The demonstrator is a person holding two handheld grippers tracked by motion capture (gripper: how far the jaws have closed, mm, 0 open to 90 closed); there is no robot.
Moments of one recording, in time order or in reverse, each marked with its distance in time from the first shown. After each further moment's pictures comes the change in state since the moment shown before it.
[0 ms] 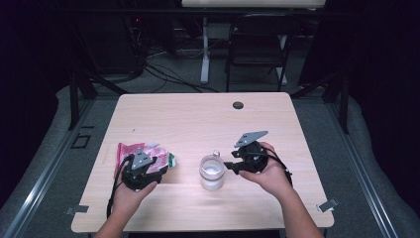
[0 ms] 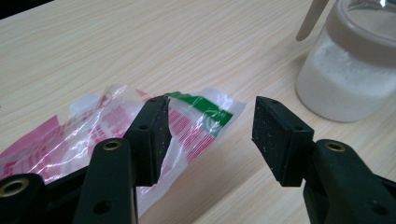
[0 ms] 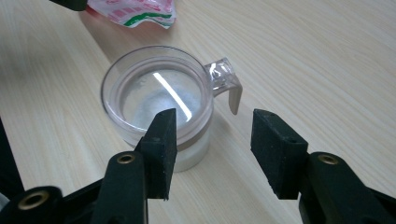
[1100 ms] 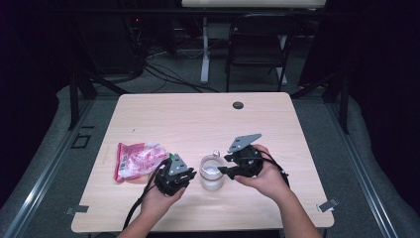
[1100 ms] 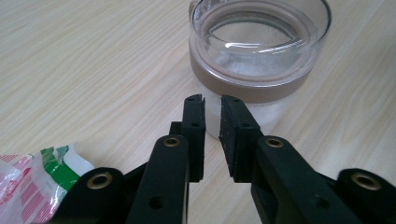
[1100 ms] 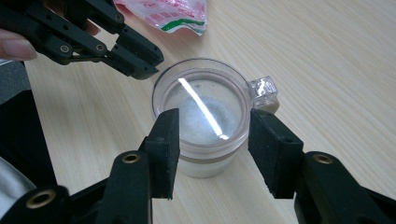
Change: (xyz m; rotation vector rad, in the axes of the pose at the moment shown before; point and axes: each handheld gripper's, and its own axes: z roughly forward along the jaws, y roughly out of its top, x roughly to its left) left arm -0.077 0.037 0.031 0.051 -0.160 0.136; right arm 0.022 0.010 -0.004 0.004 0.061 -0.092
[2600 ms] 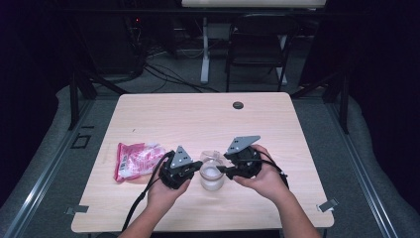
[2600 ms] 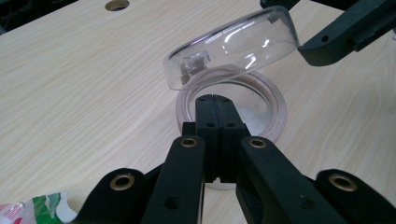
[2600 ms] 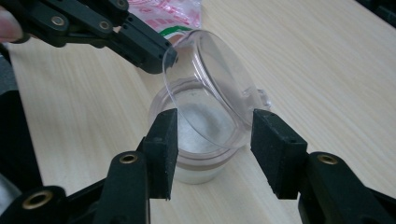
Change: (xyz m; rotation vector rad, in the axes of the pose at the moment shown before) left arm -0.004 0.028 -0.004 -0.091 -0.047 -0.015; right arm 0.007 0.003 -0.002 -0.023 -0.039 -0.035
